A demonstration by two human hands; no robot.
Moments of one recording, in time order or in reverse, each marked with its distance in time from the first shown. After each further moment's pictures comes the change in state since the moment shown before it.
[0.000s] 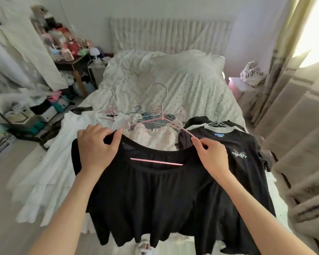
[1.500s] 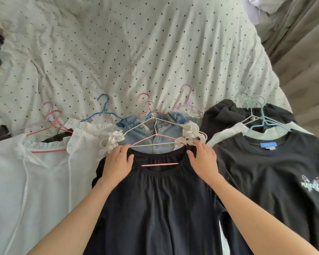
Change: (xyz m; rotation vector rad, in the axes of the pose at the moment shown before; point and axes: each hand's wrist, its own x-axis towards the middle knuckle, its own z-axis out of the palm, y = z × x) left_hand 0.144 -0.180 0.531 -0.101 -1.100 0.020; right_hand 0.344 0.161 0.341 -0.445 -0.276 0.435
